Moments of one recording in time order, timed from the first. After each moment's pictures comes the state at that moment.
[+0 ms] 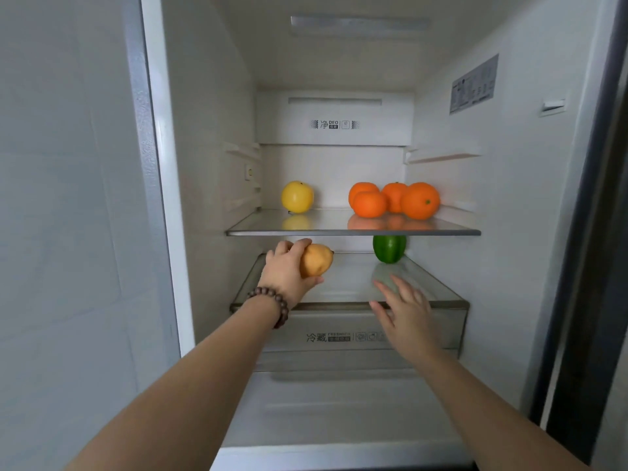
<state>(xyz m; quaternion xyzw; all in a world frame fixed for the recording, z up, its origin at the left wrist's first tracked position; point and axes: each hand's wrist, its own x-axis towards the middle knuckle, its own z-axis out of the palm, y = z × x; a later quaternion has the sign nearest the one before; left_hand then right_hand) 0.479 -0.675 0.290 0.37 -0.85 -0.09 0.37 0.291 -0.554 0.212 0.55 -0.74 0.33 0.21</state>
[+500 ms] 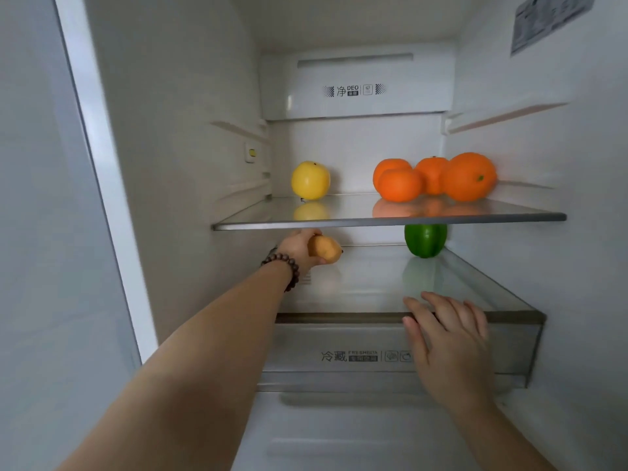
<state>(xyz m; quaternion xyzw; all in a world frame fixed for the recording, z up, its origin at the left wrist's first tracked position) 0.427 -0.804 0.283 0.42 -0.85 -0.14 0.28 0.274 -0.582 0.175 0.52 -0.66 0.37 0.39</state>
